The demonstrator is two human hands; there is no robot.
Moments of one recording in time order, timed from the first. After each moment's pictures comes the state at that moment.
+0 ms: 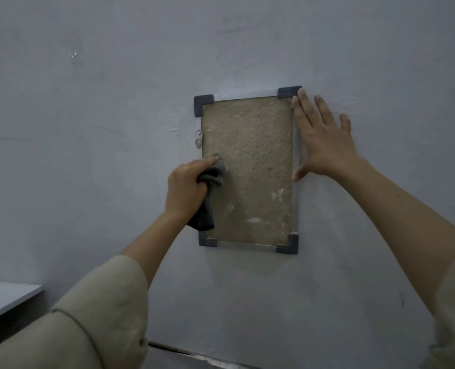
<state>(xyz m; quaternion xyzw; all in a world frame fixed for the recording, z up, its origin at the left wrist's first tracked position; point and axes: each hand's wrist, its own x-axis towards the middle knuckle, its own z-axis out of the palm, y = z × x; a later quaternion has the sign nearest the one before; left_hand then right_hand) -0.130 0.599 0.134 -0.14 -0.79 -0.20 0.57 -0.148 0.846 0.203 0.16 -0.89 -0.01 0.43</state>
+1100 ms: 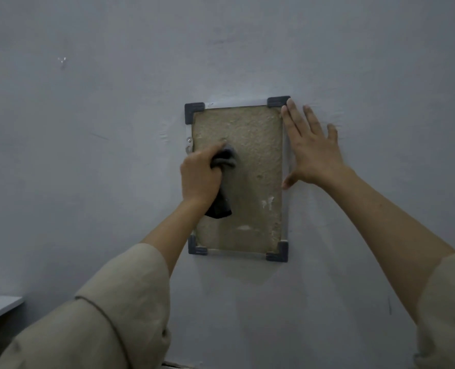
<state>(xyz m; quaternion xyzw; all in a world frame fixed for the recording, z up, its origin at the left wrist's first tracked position) -0.137 0.648 0.166 -0.11 -0.75 -0.25 0.60 -0.153 0.846 0.203 0.15 -0.89 -0.01 0.43</state>
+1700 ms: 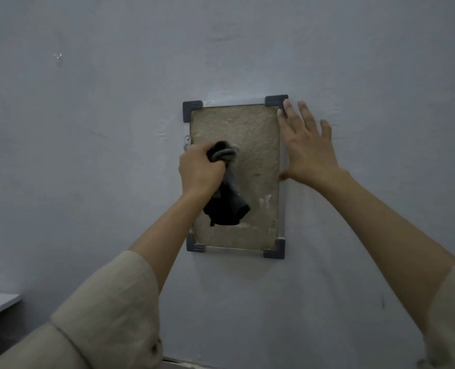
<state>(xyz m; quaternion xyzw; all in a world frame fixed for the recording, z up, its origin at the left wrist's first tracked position) -0.118 0.657 0.175 -0.06 -0.76 -0.37 0.53 -0.140 0.839 0.202 0.15 -0.86 -0.01 0.48</state>
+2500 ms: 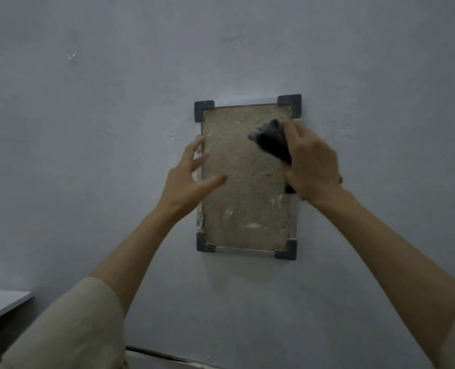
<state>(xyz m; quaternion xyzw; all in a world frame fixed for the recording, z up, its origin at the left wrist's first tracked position) -0.097 0.605 0.154 -0.17 -0.80 -0.40 0.40 -0.118 0.813 0.183 0.24 -0.76 0.14 0.59</state>
